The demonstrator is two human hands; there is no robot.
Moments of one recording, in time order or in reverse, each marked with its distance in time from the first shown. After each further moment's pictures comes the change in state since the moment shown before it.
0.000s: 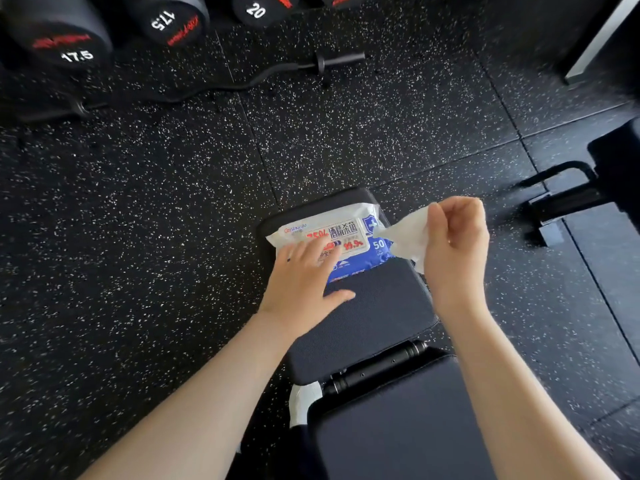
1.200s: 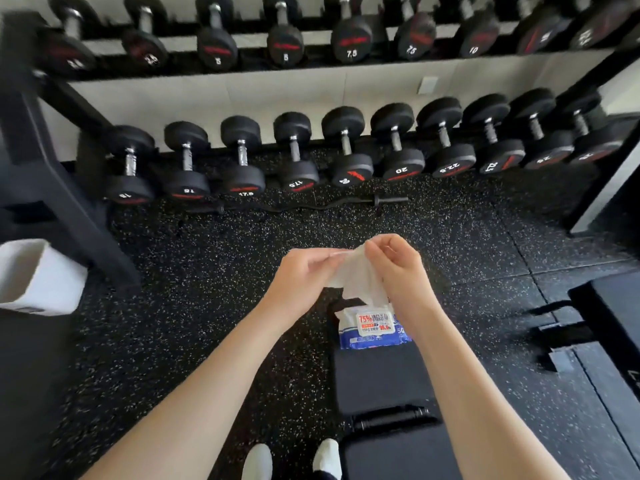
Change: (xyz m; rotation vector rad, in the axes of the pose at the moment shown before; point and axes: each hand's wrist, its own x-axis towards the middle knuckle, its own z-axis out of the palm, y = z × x) left_hand -0.095 0.036 -0.364 -1.000 0.300 -0.311; right_hand -0.061 -0.289 -0.025 0.303 -0.590 0.047
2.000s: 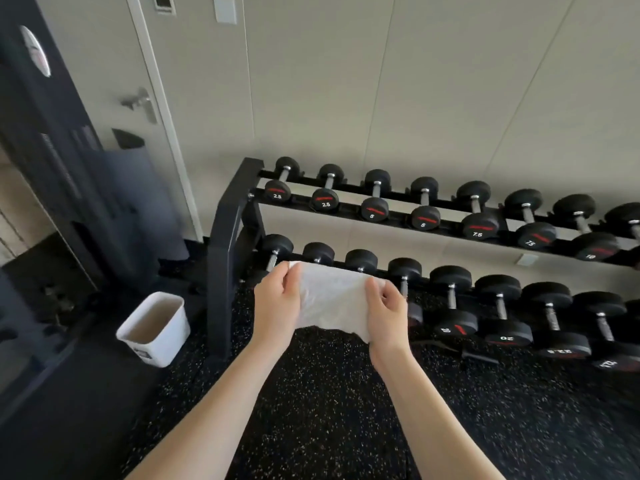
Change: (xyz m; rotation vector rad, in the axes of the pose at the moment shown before) left_hand -0.080 0.056 -0.330 0.016 0.901 0.154; right_hand -0.020 -0.175 0.319 0.149 -0.095 -0.162
